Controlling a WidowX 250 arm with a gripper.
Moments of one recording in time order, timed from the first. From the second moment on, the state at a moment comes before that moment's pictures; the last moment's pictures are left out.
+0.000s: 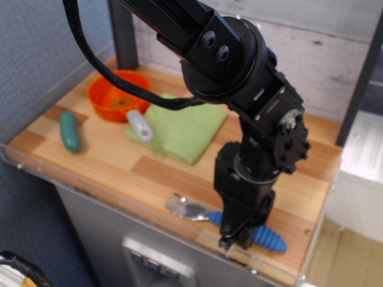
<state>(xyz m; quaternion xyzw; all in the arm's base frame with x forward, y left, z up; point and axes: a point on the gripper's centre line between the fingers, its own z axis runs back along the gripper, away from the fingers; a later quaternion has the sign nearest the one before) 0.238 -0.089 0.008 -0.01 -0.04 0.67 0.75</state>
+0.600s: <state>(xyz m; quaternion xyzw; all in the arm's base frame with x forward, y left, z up) 0.240 -0.083 0.016 0.00 -0.06 0.65 0.76</state>
